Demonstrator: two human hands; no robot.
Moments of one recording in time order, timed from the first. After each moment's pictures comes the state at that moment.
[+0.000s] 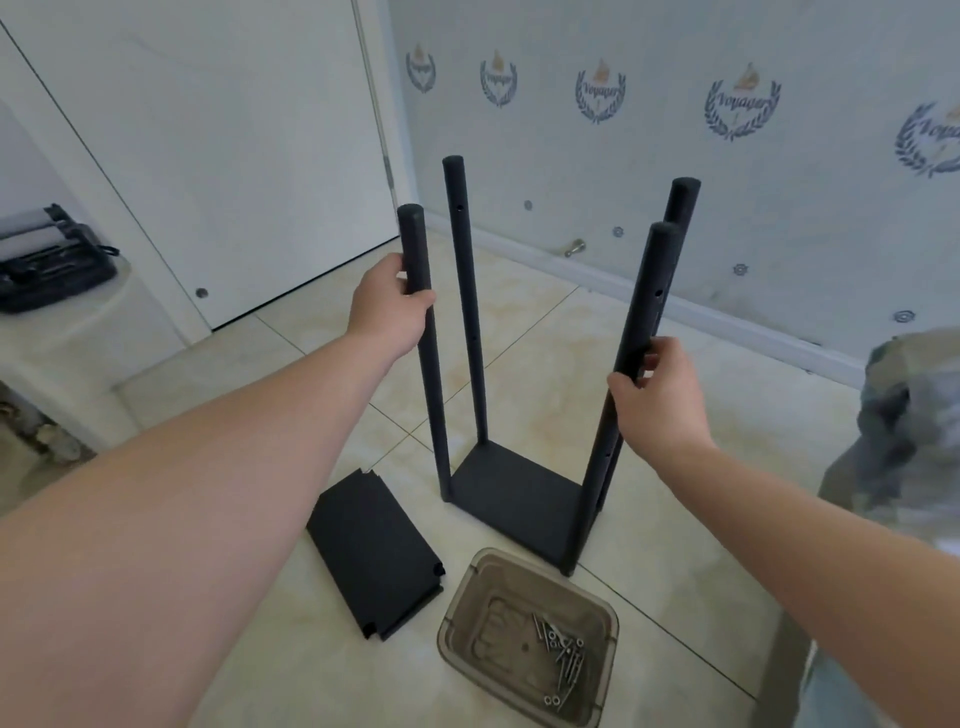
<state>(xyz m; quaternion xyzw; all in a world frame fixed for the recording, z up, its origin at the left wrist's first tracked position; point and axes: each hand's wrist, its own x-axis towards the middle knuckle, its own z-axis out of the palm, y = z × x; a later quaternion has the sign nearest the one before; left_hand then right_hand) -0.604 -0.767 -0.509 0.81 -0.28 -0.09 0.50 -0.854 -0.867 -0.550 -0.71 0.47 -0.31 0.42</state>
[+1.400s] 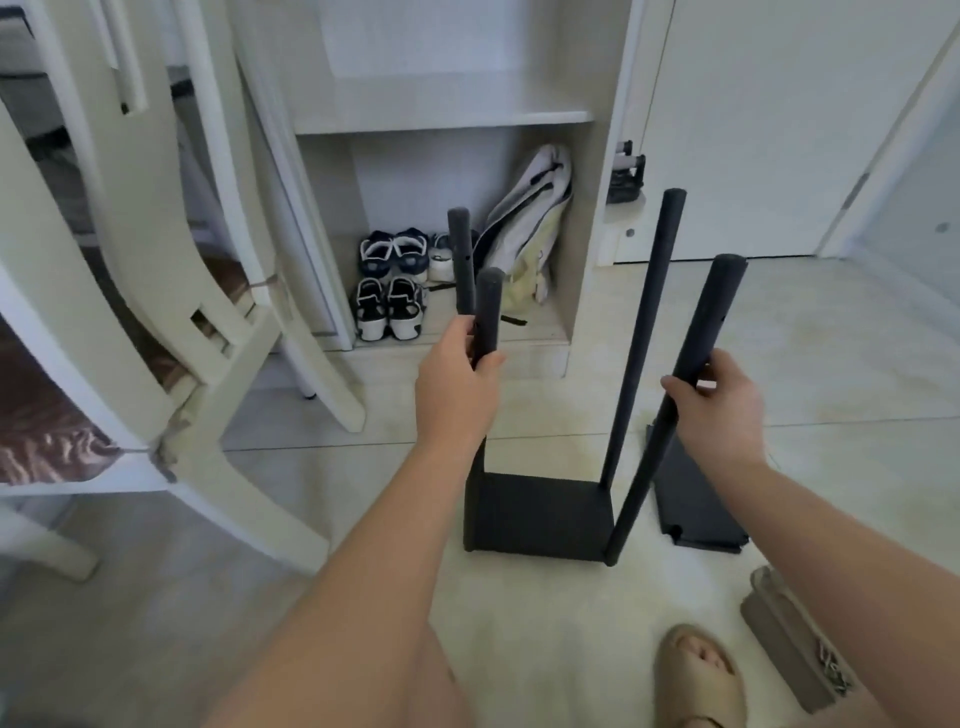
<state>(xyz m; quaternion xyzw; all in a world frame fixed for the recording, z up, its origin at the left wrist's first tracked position) -0.731 -0.209 -0.490 0.84 0.02 0.18 0.51 -0.750 -0.456 -0.520 -0.83 0.14 -0.20 0.51</state>
